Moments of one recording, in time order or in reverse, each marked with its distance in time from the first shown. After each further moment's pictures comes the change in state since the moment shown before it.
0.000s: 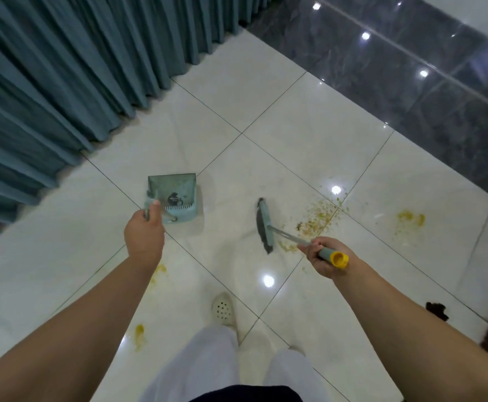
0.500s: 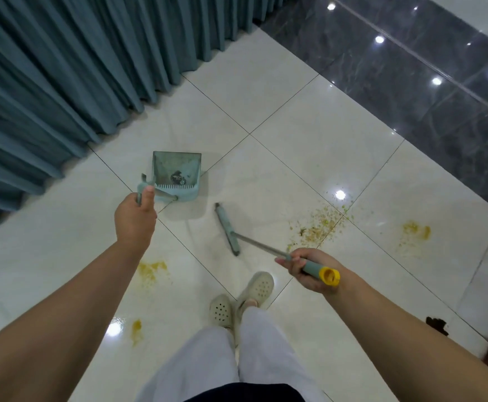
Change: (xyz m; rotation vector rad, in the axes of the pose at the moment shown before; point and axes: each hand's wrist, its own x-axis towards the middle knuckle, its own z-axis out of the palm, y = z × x) left_hand 0.042 0.017 -0.016 -0.036 -0.015 0.021; right_hand 0.004 0.021 0.029 -0.203 -0.159 0.179
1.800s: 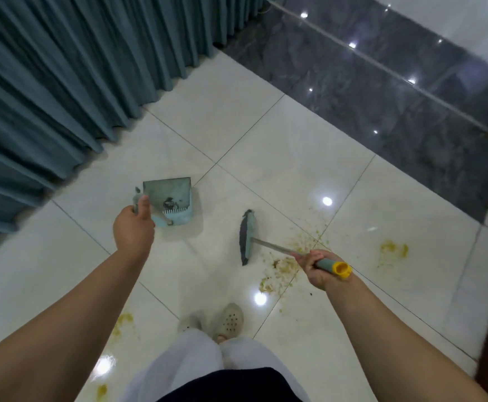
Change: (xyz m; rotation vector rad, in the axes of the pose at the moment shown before) left_hand 0.053 0.146 0.193 0.097 0.008 0.005; right_hand 0.000 -0.242 -0.045 0.635 0.125 -0.133
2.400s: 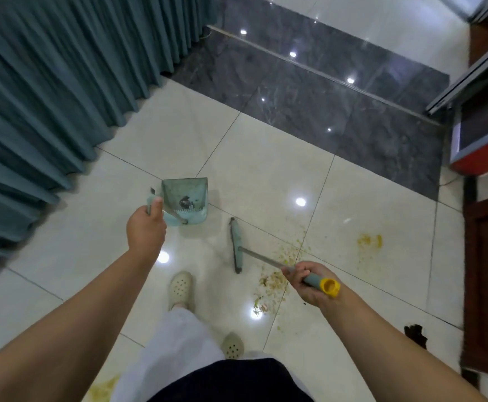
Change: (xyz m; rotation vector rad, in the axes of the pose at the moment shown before) left_hand 0.051 0.089 0.078 -0.063 -0.265 0.135; right_hand -0.024 -0.003 0.031 -0.107 -0.084 -0.004
